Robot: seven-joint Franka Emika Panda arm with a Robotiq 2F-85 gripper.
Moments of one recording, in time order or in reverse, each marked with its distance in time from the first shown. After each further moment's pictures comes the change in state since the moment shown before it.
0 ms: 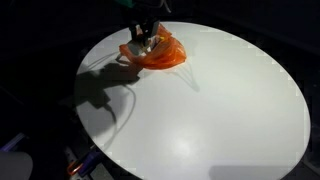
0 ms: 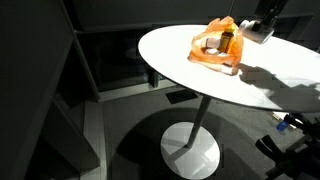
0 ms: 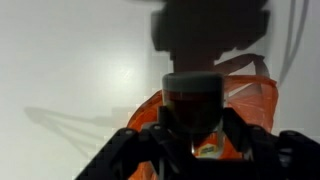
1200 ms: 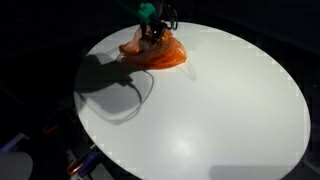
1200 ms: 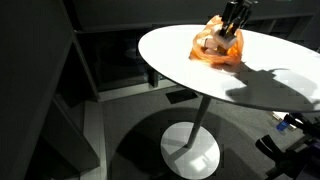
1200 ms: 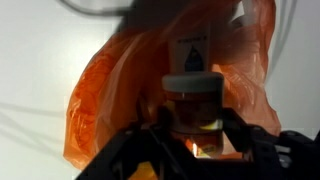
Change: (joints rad) arm 0.008 0.258 0.030 0.202 0.227 0.098 -0.092
